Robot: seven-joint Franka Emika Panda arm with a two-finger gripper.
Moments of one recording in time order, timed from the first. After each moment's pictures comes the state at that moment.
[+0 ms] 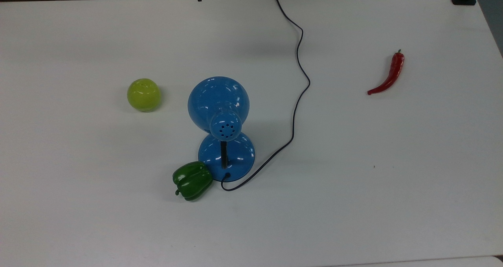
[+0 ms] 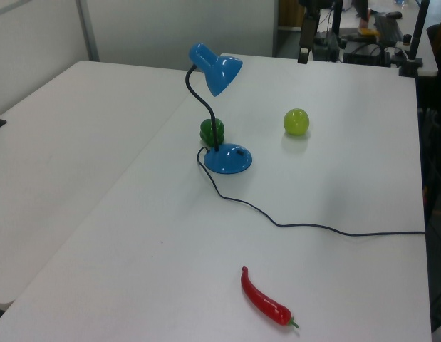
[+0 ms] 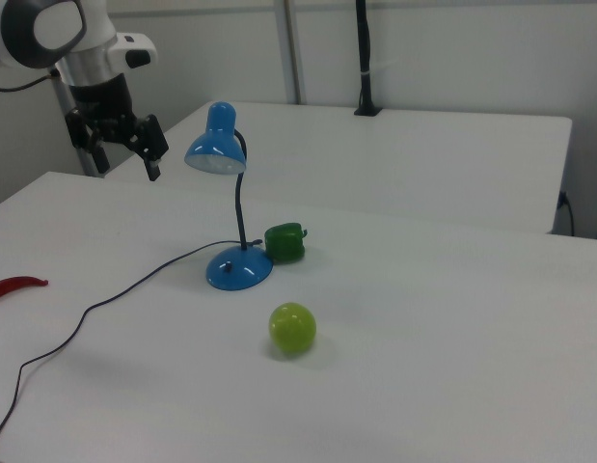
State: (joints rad) arm 0.15 -0.01 -0.03 -1.61 0.06 1.71 -0.07
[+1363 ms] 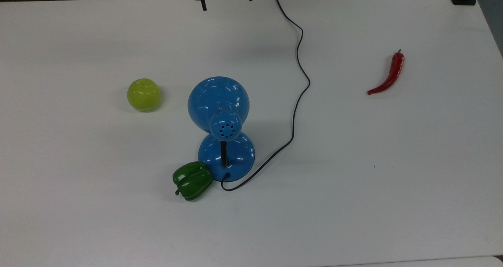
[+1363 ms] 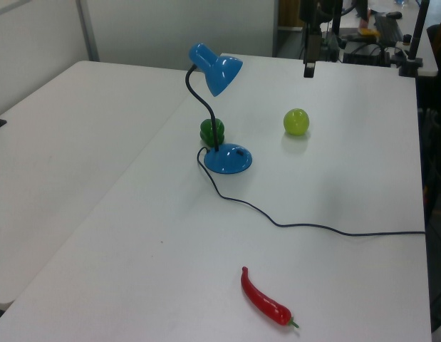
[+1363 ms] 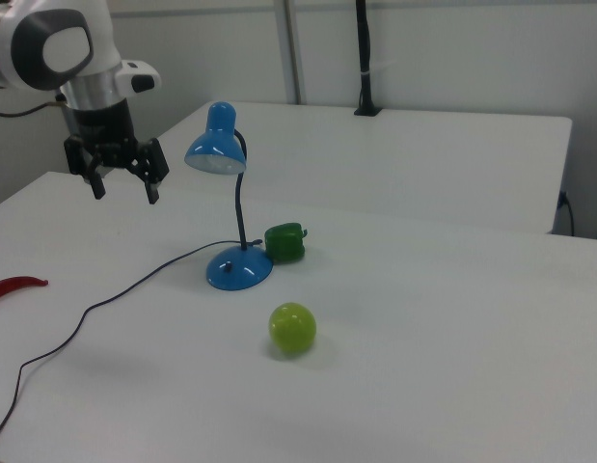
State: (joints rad) arm 0.15 -0.01 -0.02 -1.68 0.06 1.71 -0.18
